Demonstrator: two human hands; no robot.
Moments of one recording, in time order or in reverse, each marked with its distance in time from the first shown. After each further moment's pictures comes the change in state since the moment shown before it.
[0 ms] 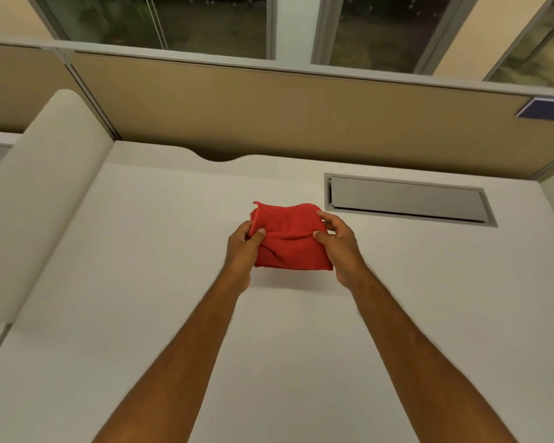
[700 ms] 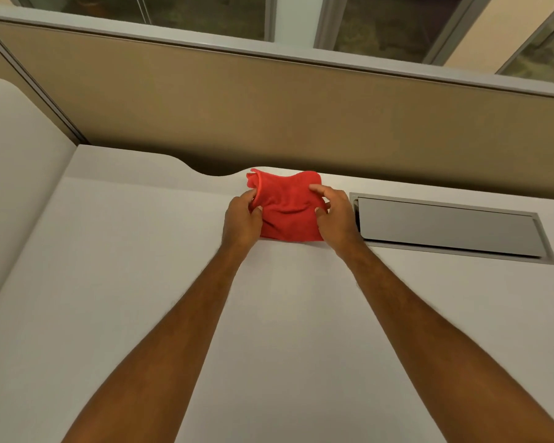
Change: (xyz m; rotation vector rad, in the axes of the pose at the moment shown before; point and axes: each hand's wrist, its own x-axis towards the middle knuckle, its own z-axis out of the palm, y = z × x) left_hand 0.213 0.025 -0.003 0.493 0.062 0.163; right_hand 0.192 -0.025 0.071 -0.508 0.112 -0.264
